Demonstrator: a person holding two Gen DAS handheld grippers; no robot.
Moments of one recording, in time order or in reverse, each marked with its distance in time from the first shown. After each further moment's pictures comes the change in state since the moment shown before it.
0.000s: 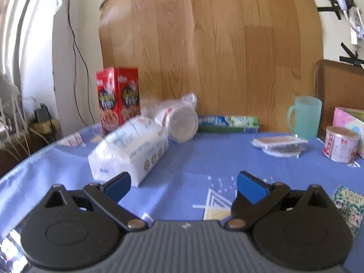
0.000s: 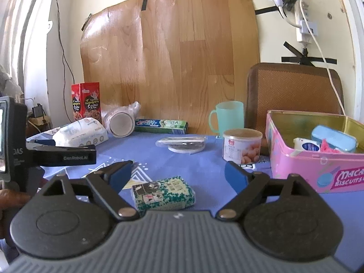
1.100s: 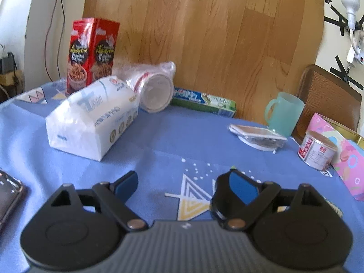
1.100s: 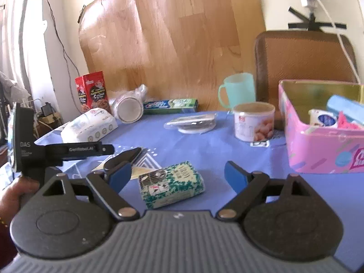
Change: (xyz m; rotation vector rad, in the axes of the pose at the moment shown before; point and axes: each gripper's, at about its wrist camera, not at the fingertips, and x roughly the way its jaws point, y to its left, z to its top) left arm 0.030 0.014 -0.002 -0.157 0.124 -0.193; right arm 0.017 -0.021 0.007 0.082 0.107 0.076
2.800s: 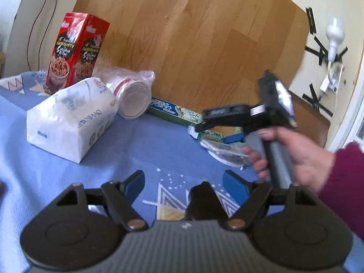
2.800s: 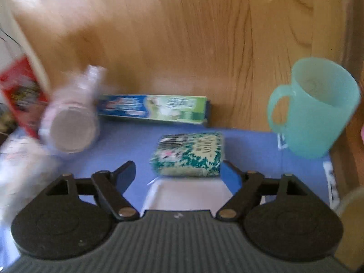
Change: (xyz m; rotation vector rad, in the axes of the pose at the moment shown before) left arm -0.008 0.020 0.001 -0.121 -0.041 -0.236; right arm 0.329 0.000 0.112 -0.008 0.380 -0.049
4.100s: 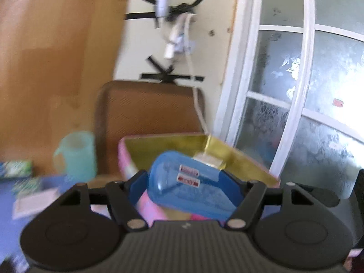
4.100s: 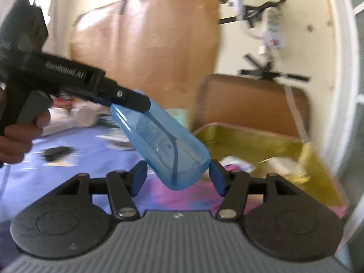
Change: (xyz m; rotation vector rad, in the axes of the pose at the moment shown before) left arm 0.057 -0.305 0.028 0.405 0.098 -0.440; right arm -0.325 -0.185 -0.202 -0.238 -0.509 -0.141
